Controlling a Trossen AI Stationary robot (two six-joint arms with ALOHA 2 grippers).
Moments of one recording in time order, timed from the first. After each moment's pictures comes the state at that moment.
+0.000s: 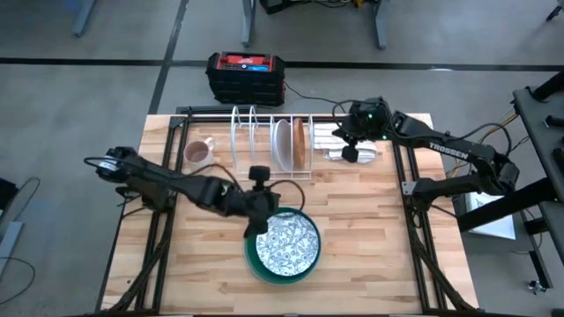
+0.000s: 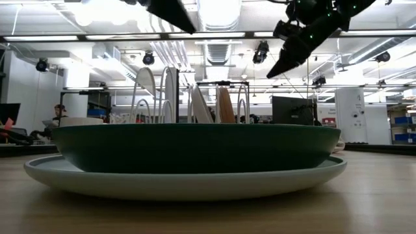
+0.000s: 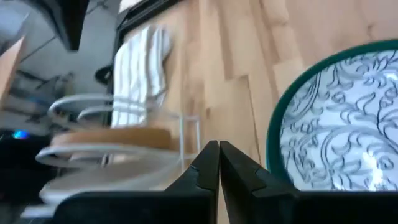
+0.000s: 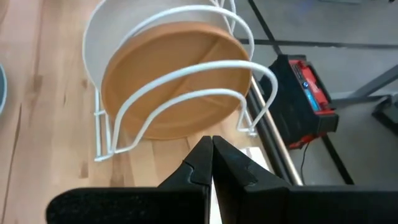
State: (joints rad) left arm -0.28 1.57 1.33 -0.59 -0.56 0.17; right arm -0.58 1.18 0.91 -0.38 -0.14 -0.40
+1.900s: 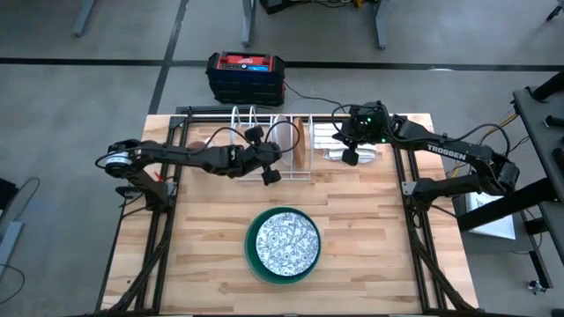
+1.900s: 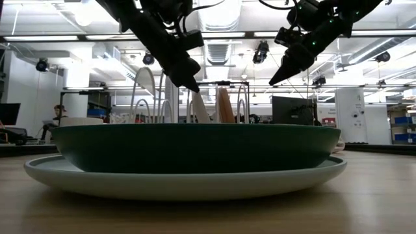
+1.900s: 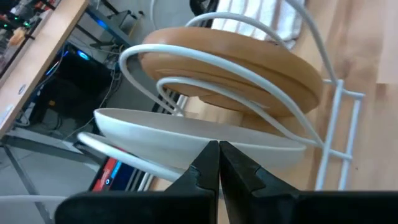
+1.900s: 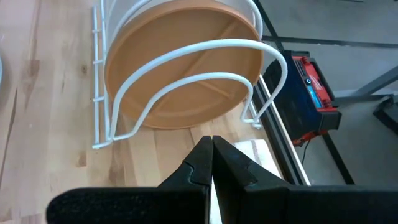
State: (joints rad) left arm 0.15 1.60 1.07 -0.16 -0.58 0.22; right arm -0.58 1.18 0.85 -0.34 -0.14 -0.42
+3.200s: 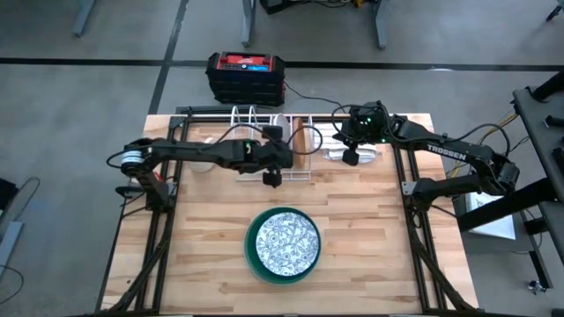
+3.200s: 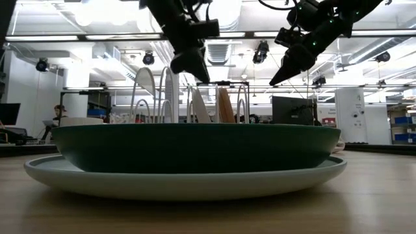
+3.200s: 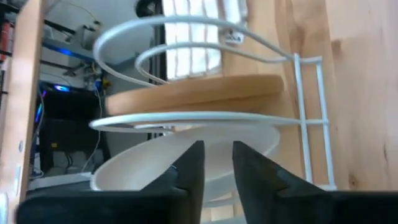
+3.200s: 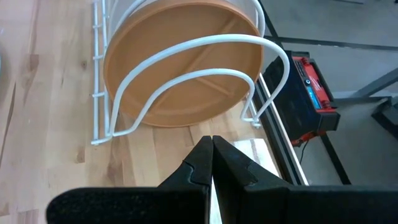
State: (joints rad) left arm 0.12 1.74 1.40 -0.54 -0.51 0.48; right arm -0.58 1.18 0.85 -0.35 -0.14 -0.44
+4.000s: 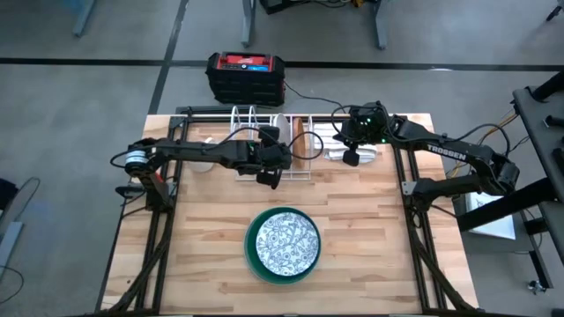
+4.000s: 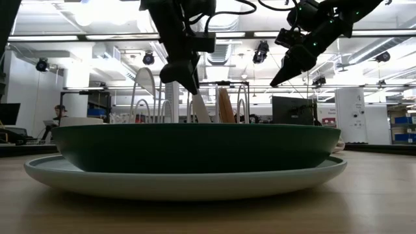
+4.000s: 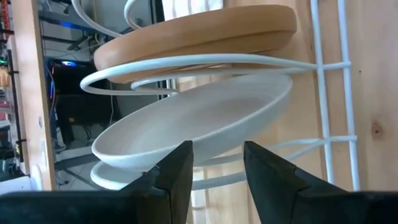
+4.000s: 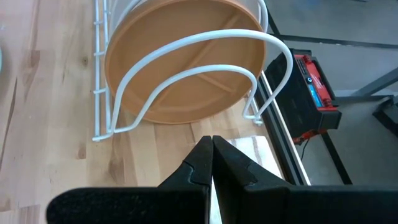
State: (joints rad) left arm 0.11 1.77 1.43 -0.69 -0.61 0.49; right arm -0.58 1.18 0.85 -0.36 -0.14 -0.45
